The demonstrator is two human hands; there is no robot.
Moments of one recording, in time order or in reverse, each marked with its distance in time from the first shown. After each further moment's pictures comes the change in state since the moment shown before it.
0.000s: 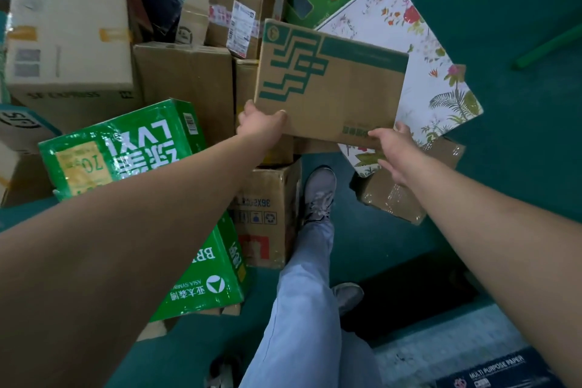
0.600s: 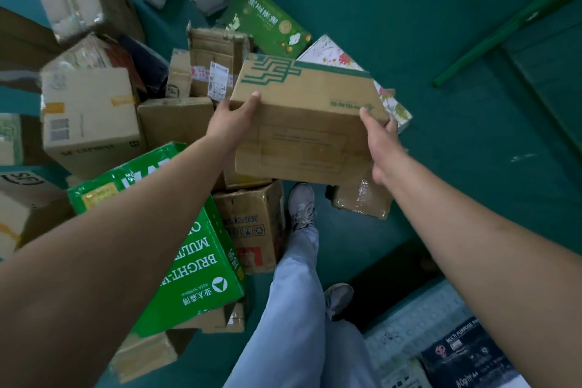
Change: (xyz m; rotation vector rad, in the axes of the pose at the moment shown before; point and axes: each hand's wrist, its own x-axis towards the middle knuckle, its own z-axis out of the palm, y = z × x) left_hand -0.102 0.081 -0.064 -0.110 -0.050 0.204; right_hand -0.128 -0.045 -0.065 0.292 0.055 -0.158
